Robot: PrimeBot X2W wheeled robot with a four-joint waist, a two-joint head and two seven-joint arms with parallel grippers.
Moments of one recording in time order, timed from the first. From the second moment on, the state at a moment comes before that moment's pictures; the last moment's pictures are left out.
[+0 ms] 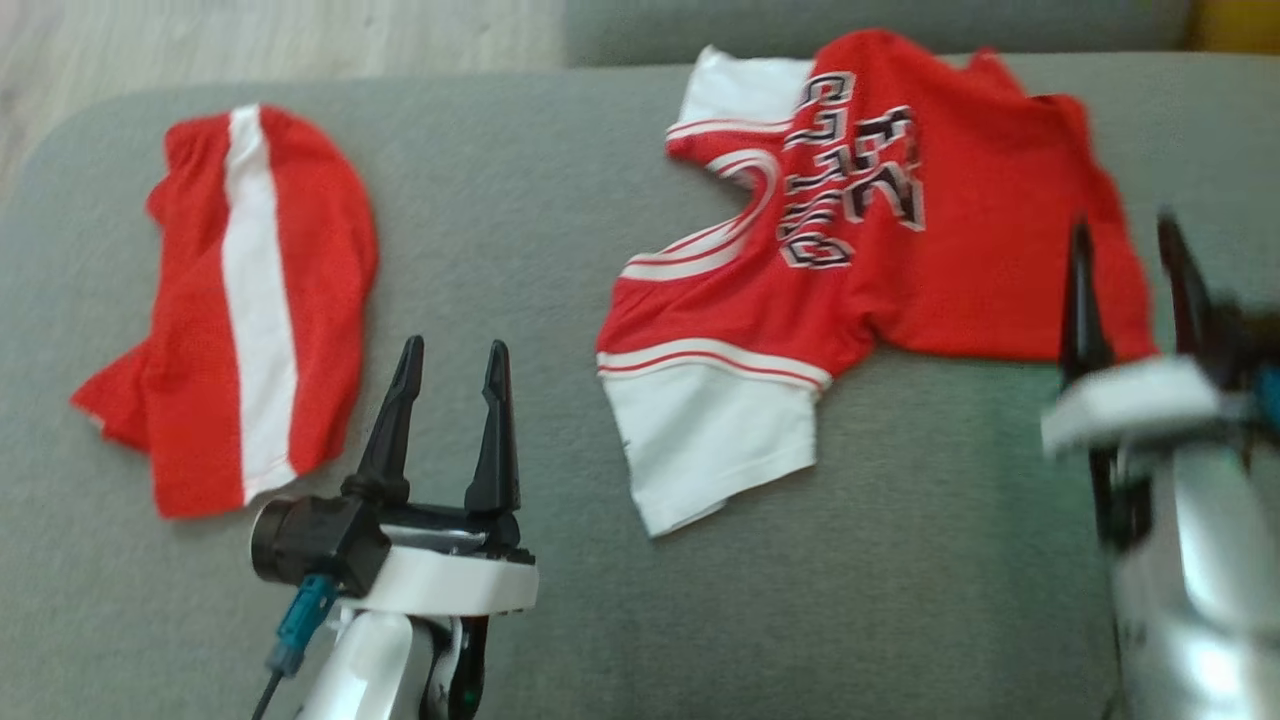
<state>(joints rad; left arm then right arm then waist) -0.16 0.05 -0.33 0.13 -0.30 0.02 -0.26 -0.47 -0.09 -0.14 0.57 -0.03 0.13 -0.25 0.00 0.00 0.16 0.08</state>
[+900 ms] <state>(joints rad) -0.10 0.05 -0.46 0.35 -0.31 -0.04 -0.26 -0.10 -0.04 -0.11 0.27 0.10 0.13 -0.25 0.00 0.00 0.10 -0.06</state>
